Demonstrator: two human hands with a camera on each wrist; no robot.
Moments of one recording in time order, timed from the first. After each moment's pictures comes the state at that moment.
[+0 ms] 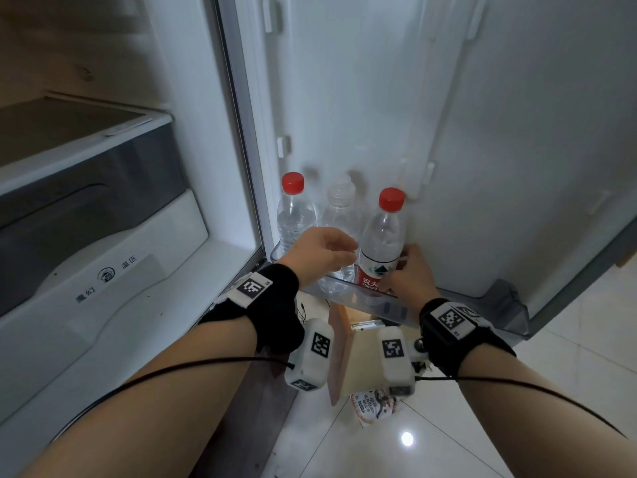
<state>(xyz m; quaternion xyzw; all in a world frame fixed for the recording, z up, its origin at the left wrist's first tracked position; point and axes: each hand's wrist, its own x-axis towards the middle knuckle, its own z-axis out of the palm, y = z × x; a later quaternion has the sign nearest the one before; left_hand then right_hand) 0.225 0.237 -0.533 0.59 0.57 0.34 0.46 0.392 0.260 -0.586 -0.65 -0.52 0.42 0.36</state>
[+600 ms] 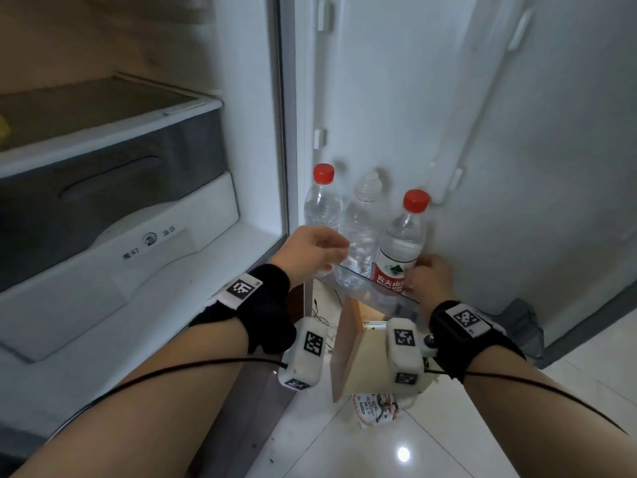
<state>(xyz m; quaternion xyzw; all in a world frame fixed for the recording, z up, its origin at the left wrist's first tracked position) 0.196 0.193 -0.533 0.53 0.60 0.40 0.45 0.398 0.284 -0.624 -0.65 -0.44 0.45 0.42</state>
